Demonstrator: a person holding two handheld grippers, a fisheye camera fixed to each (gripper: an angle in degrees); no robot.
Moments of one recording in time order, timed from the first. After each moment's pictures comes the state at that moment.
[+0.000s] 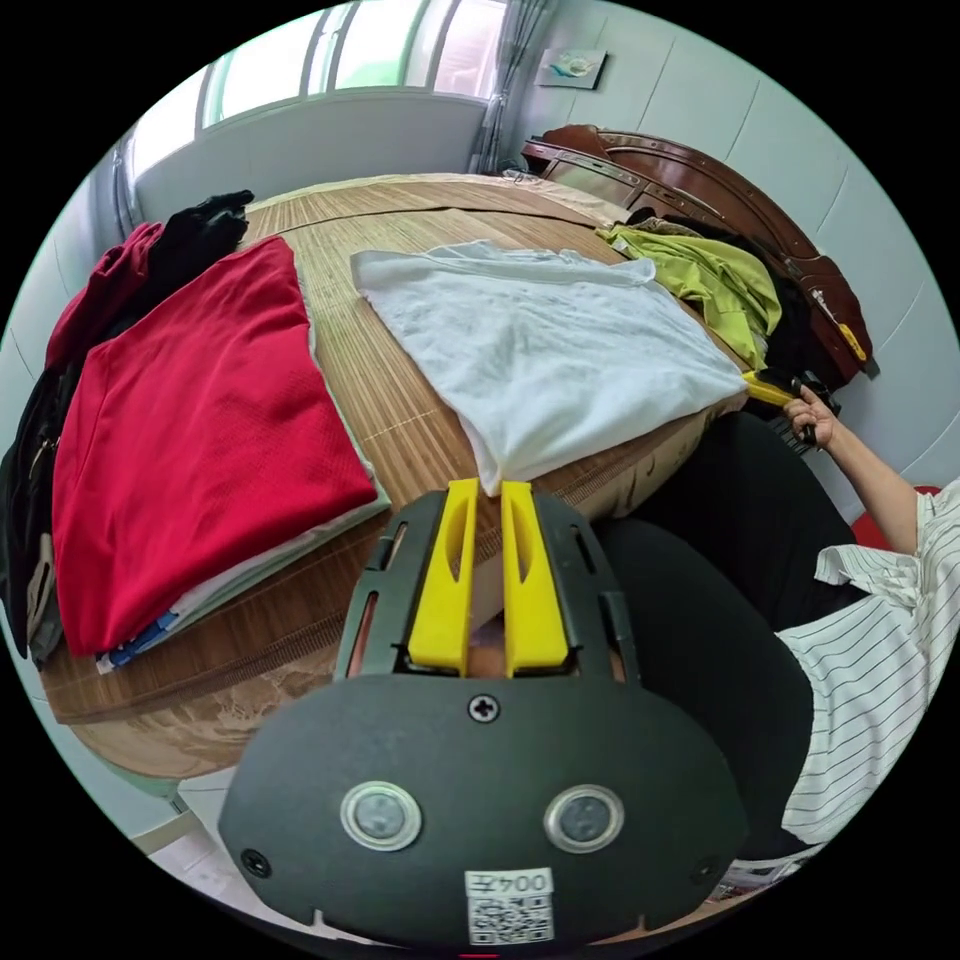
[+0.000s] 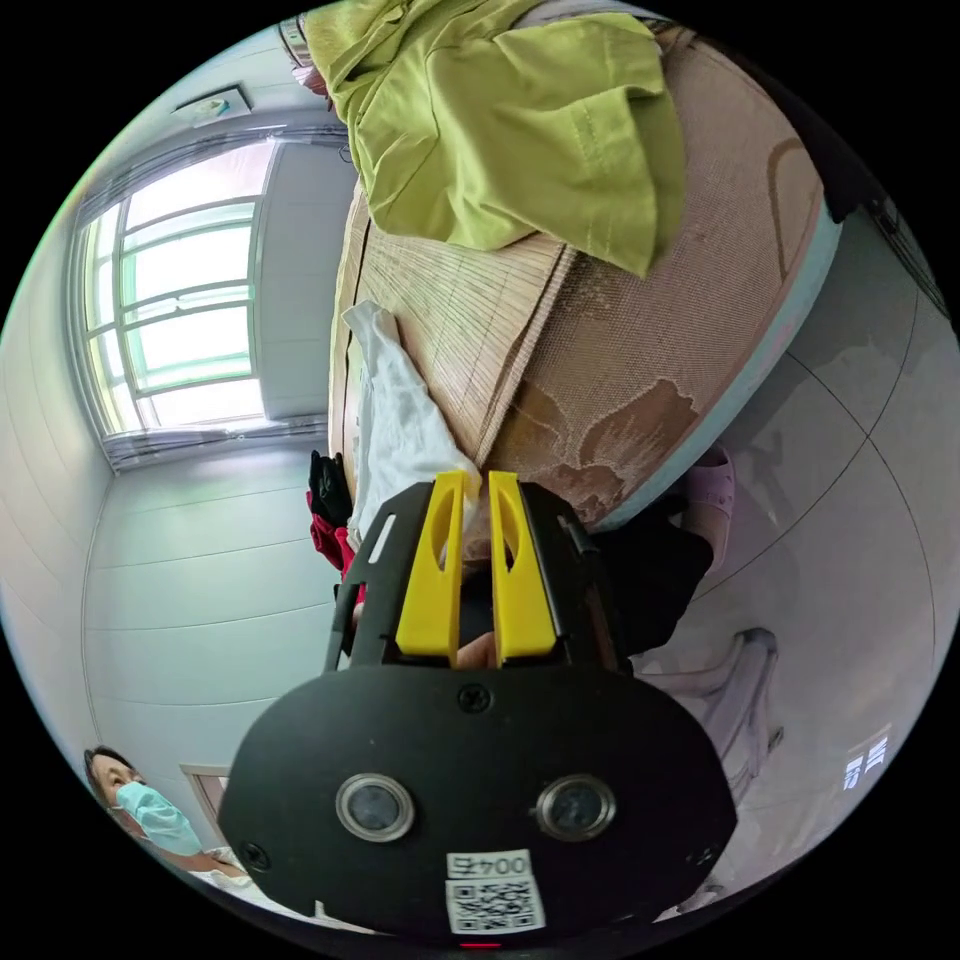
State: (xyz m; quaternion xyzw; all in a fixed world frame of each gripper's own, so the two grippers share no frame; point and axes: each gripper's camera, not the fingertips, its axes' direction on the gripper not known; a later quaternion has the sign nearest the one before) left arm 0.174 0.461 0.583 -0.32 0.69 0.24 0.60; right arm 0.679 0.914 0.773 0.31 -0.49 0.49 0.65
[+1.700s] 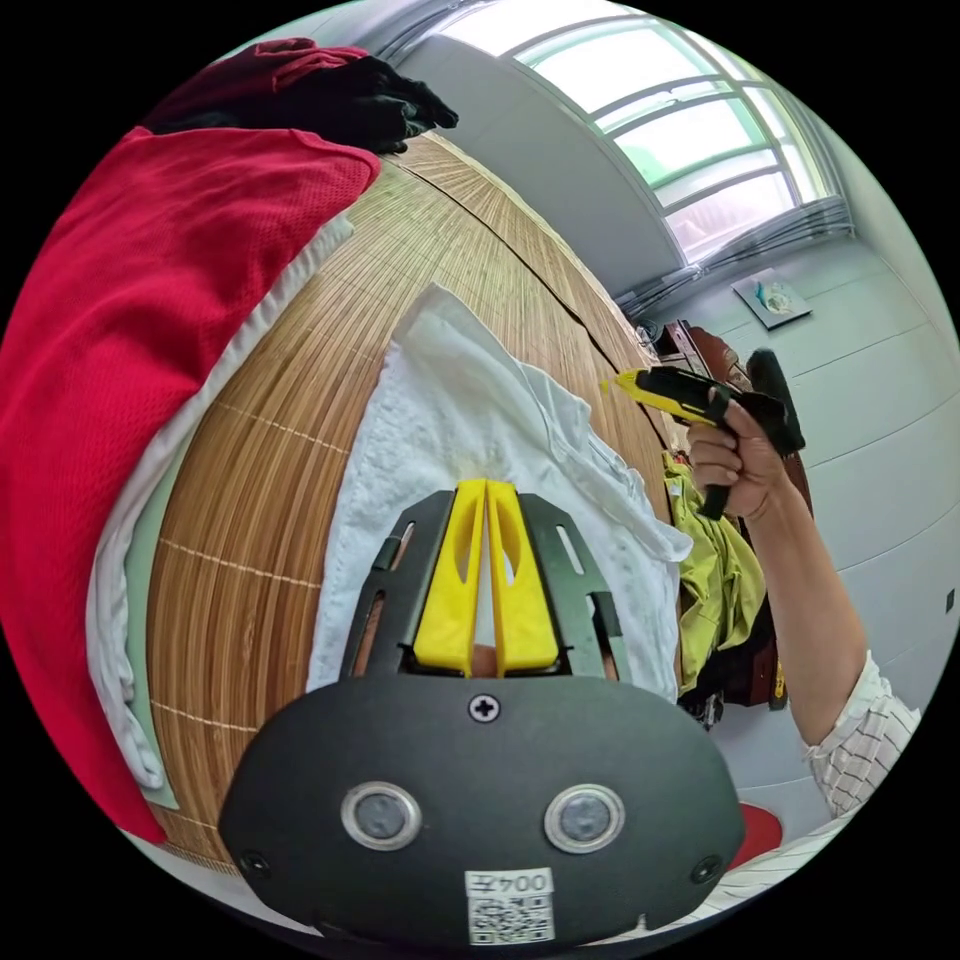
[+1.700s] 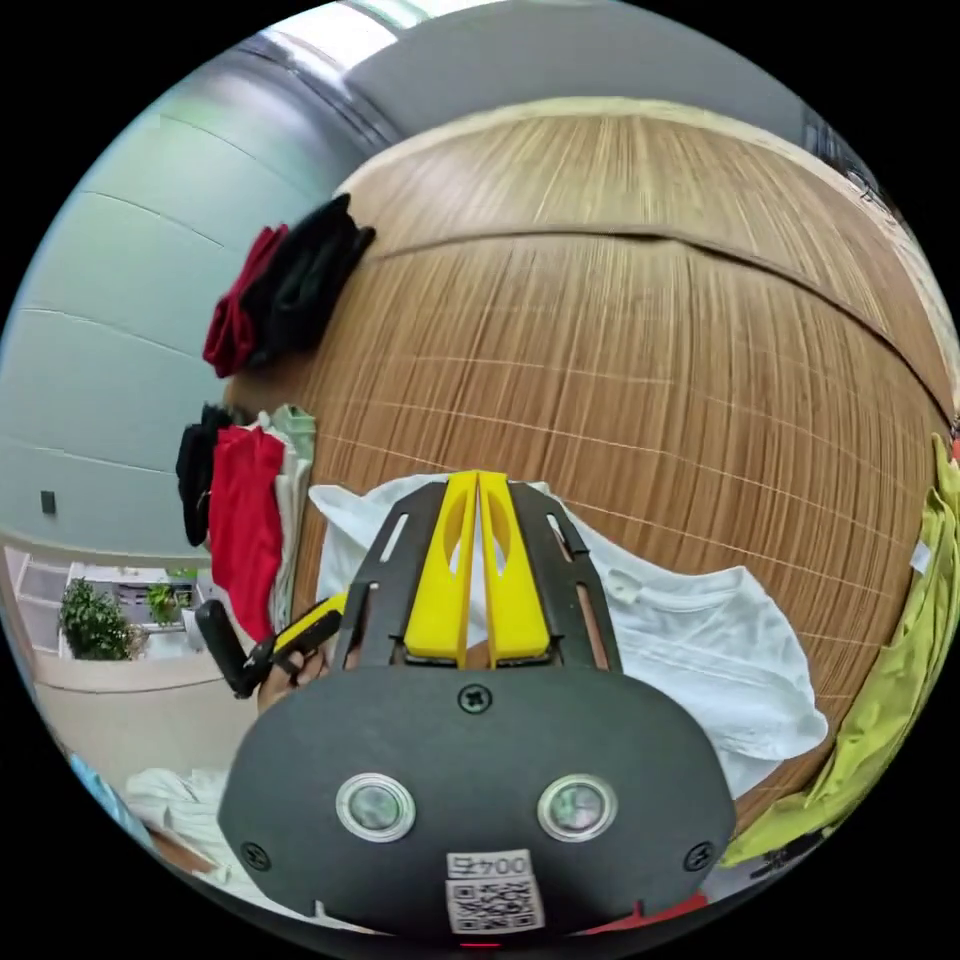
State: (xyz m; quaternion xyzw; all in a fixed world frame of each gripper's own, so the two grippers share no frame) left arm 0.374 0.496 0.731 -0.50 0.63 -0.10 0.59; right arm 0.280 0.122 0.891 0.20 -0.24 0.13 0.94
